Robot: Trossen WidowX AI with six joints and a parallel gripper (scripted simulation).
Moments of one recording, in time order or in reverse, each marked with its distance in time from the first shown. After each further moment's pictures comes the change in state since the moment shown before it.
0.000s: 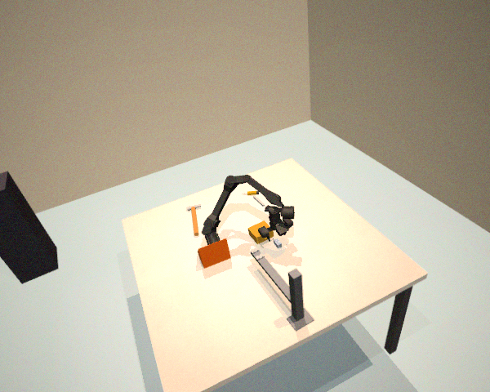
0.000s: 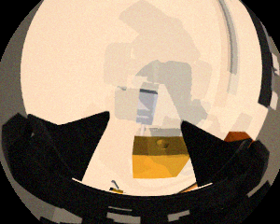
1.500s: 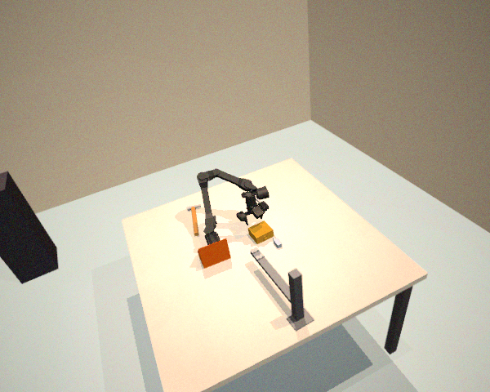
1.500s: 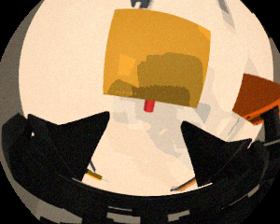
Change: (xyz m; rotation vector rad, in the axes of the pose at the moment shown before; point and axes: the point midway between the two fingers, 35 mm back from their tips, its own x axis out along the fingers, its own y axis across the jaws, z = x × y) arm 0.004 -0.050 -0.191 -0.092 -0.003 0.000
